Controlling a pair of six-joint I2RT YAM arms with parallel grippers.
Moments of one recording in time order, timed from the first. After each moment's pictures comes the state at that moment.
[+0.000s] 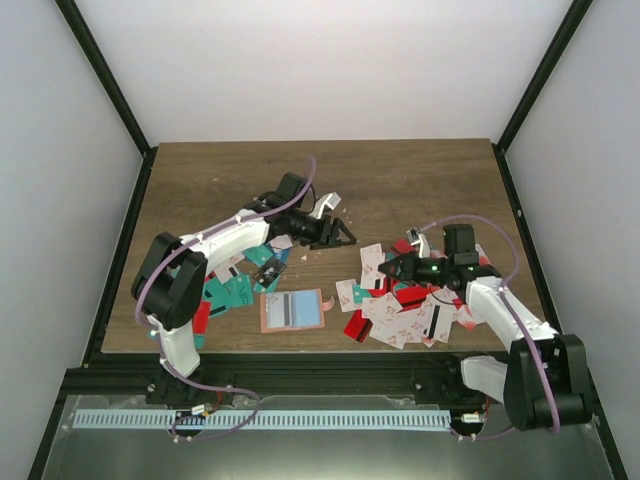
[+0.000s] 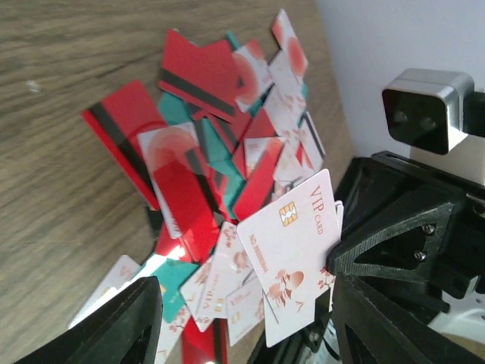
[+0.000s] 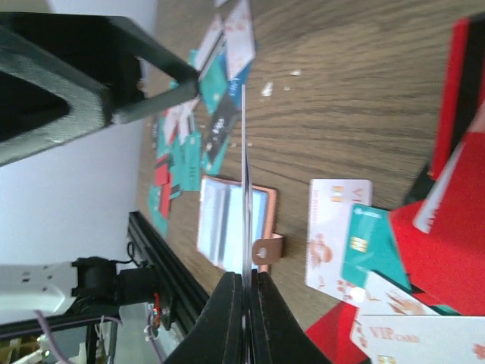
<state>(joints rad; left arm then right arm) -0.59 1.84 1.31 -0.33 0.77 -0.52 0.11 1.16 0.56 -0.28 -0.92 0.45</state>
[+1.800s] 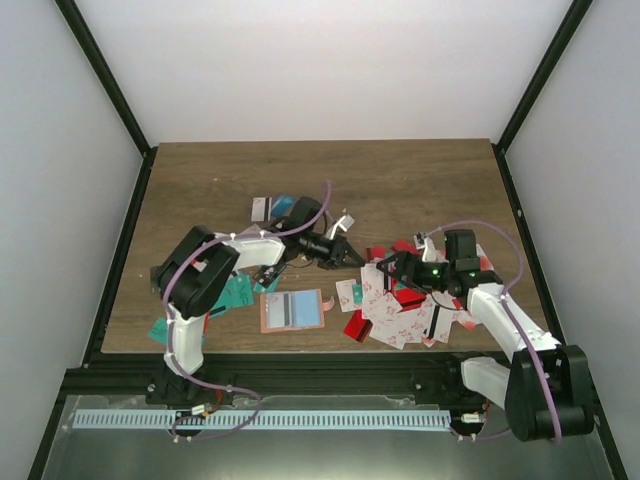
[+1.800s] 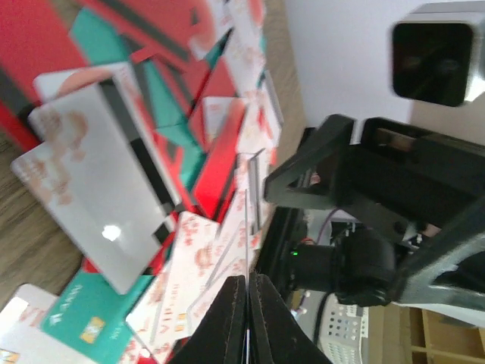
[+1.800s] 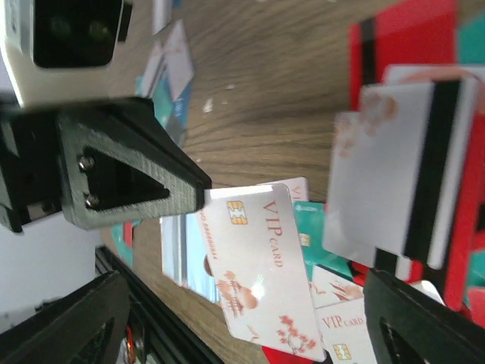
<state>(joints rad) -0.66 1.96 1.15 0.15 0.99 -0.75 0.11 1.09 0.53 -0.28 -0.82 0.52</state>
